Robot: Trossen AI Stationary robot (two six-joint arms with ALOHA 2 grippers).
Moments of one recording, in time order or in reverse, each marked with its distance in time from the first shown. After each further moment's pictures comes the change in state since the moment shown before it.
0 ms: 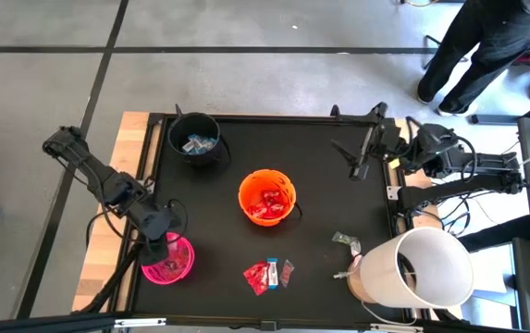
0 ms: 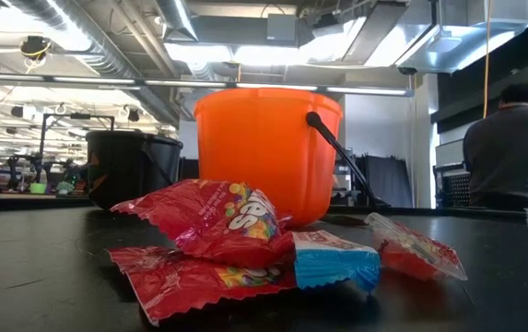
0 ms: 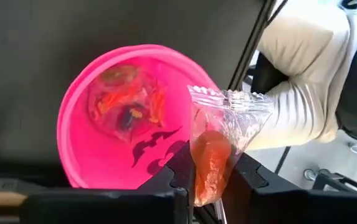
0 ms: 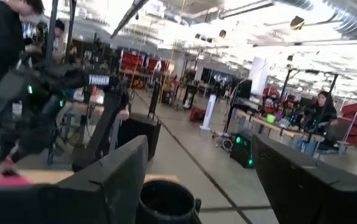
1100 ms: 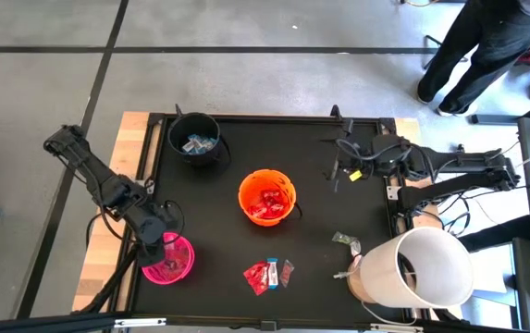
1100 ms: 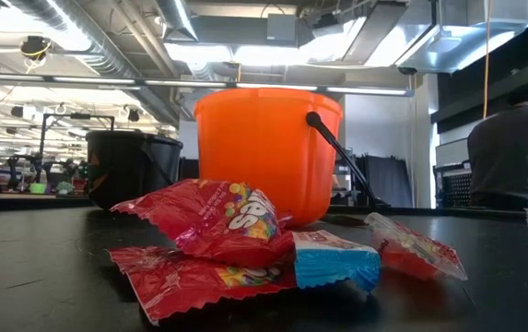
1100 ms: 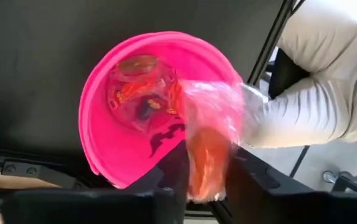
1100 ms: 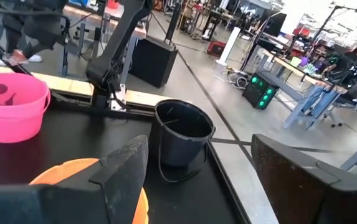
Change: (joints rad) left arm -0.052 0.001 0.000 -0.059 -0.037 -0.023; right arm 0.000 0.156 0.000 -0.205 0.000 0.000
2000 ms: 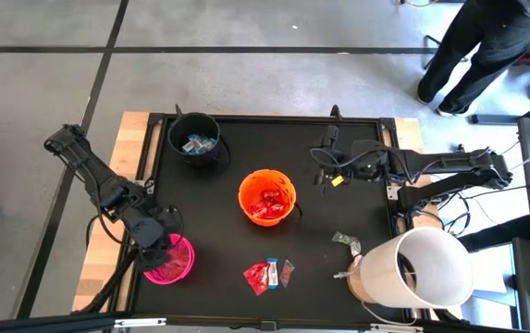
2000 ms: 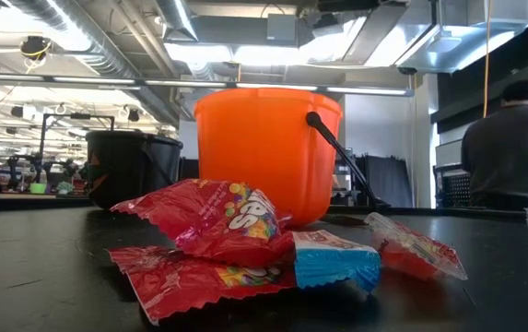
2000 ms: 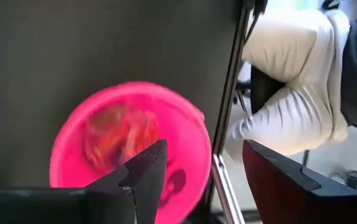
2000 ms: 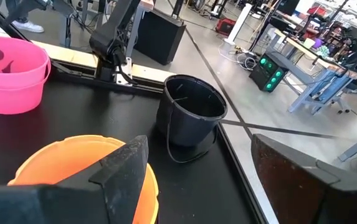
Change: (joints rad) left arm -0.025 0.000 0.000 0.147 -0.095 0.135; right arm 0.000 0.113 0.000 0.005 0.000 0.000
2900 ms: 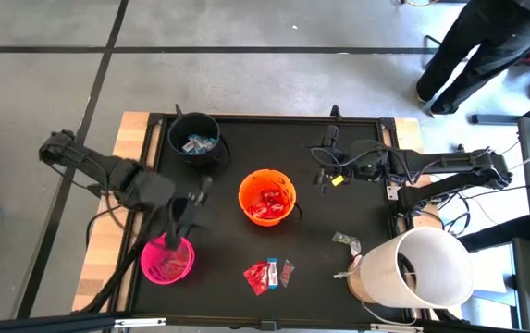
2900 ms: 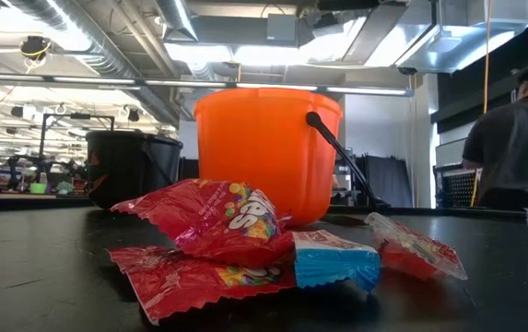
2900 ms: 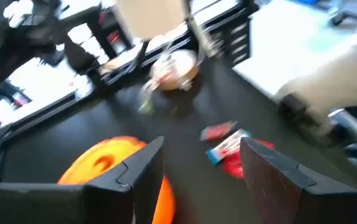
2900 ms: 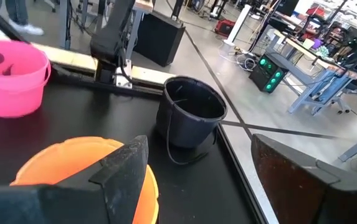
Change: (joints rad) left arm 0.292 -0.014 0.000 0.512 -0.173 1.269; right arm 0.000 -0.001 0.000 0.006 0.000 0.005
